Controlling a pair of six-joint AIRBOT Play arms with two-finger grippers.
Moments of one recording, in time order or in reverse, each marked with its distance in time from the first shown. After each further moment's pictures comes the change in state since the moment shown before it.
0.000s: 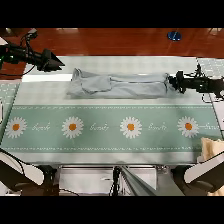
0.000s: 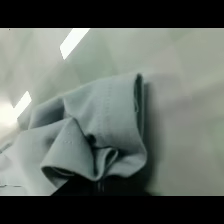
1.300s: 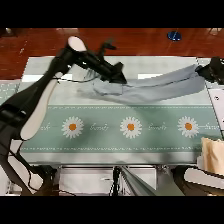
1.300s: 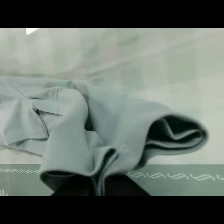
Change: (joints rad) left arm -0.690 -0.012 0.000 -0.034 0.223 -0.264; right arm -0.140 0.566 0.001 -0.320 0.407 0.135
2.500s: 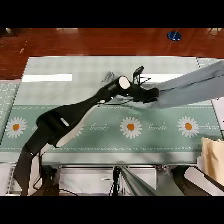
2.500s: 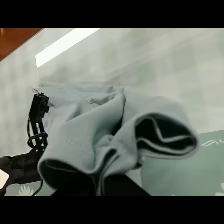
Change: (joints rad) left arm -0.332 -0.228 0.000 -0.108 0.566 -0.095; right arm -0.156 0.241 0.000 0.063 0.167 0.069
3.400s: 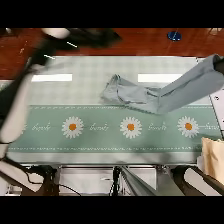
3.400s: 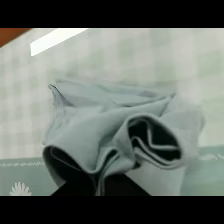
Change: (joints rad) left arm 0.591 0.401 0.019 -0.124 -0.267 0.323; right arm 0.233 0.026 0.000 -0.080 -0.130 0.064
